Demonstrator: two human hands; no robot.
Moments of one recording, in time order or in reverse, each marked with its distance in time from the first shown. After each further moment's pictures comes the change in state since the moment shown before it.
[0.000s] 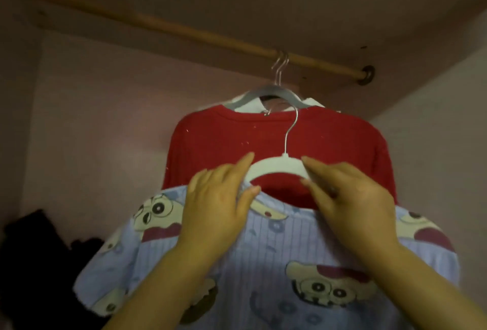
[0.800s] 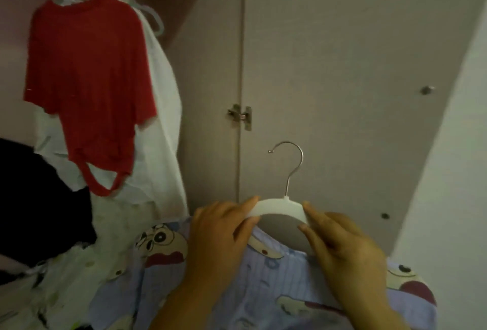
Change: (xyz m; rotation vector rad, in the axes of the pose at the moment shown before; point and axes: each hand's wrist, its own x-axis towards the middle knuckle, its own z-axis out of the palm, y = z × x) left_hand -0.260 0.407 -0.066 -0.450 -0.358 -0.024; right_hand -0.285 -0.015 -0.467 -0.286 -0.298 0.479
